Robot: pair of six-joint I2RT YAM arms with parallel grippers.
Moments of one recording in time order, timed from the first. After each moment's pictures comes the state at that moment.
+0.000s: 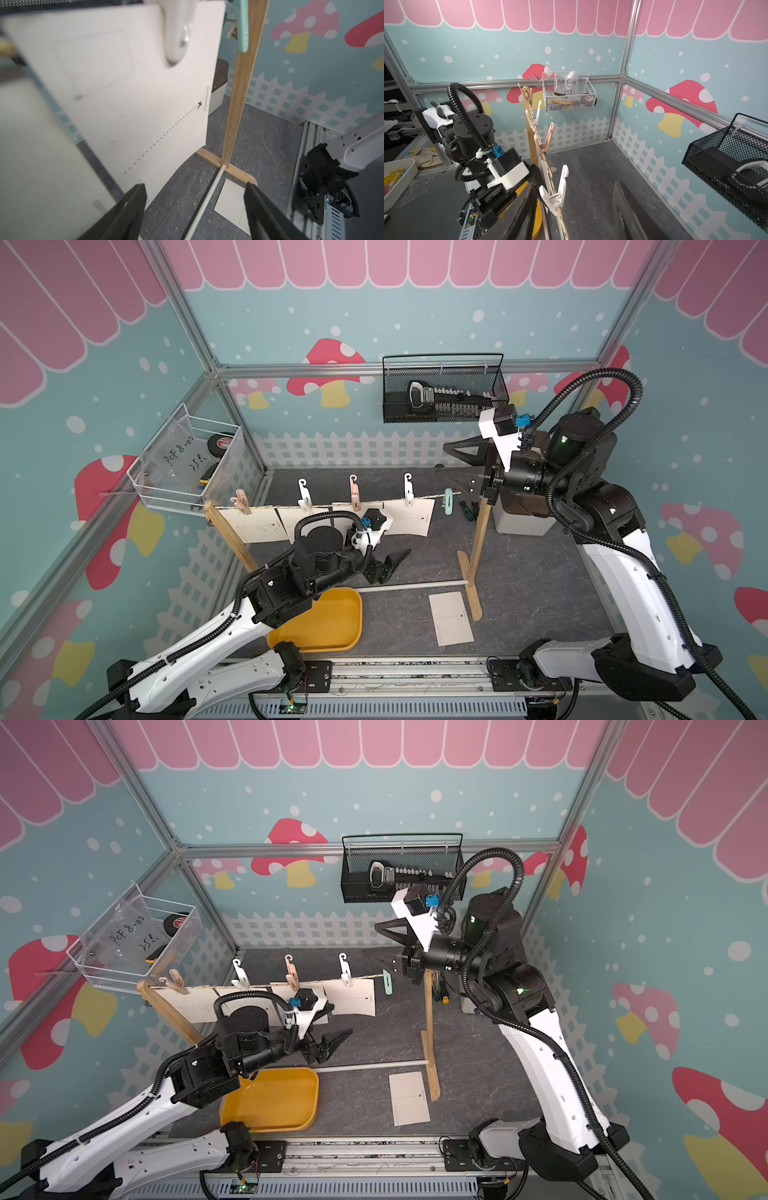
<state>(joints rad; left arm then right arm) -0.87 0.92 1.03 -0.37 0.02 -0.01 0.49 1.34 1.91 -0.65 -0.77 -0.14</state>
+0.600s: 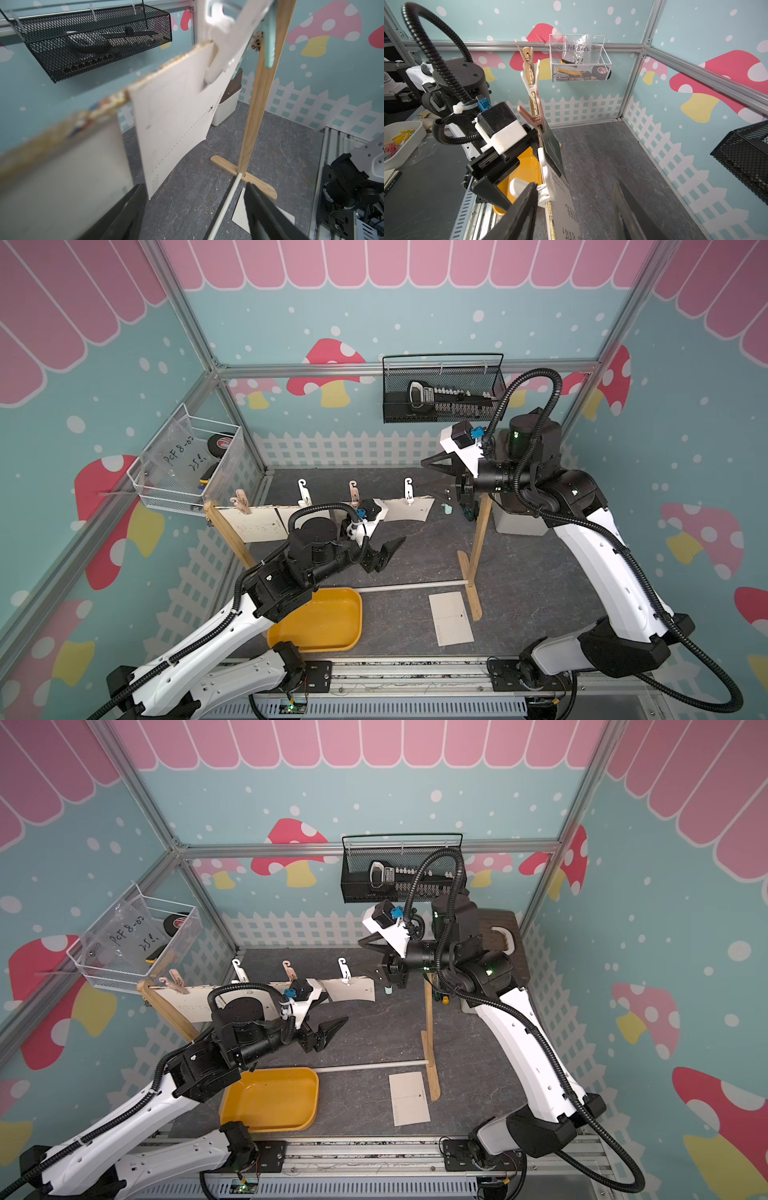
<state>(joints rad) -0.82 0.93 1.06 -0.35 0.02 0.07 0.54 1.45 1.94 -0.80 -0.78 -0.32</state>
